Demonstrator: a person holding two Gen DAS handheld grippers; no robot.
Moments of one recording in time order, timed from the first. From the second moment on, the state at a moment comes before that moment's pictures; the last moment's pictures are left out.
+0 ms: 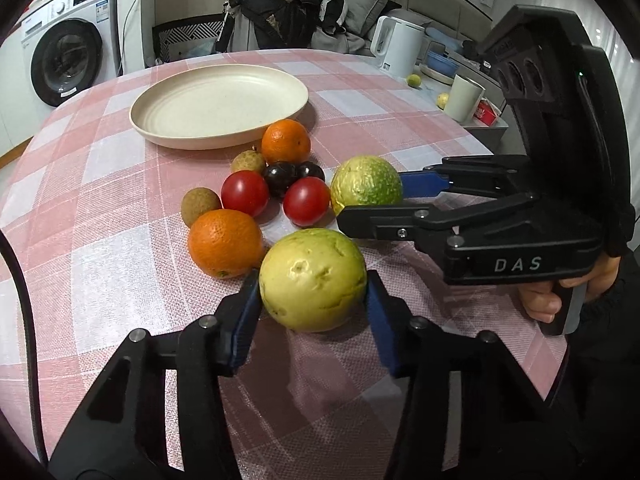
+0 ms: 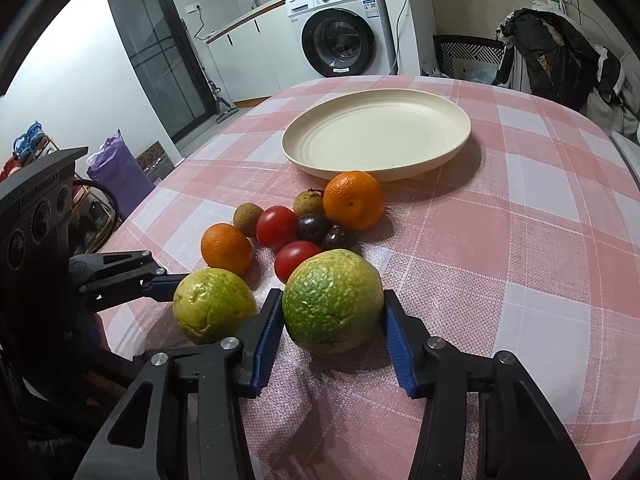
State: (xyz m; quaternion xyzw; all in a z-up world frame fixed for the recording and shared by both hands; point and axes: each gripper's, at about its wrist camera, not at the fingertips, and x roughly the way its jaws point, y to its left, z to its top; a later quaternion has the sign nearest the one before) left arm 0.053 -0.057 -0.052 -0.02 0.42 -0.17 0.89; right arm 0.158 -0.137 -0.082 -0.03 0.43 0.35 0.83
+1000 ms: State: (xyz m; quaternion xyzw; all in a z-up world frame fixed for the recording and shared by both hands) left arm 0.052 -0.023 0.022 -0.01 0.30 -0.09 0.95; right arm 0.151 -0.156 -0.030 0.01 0.33 0.35 0.88
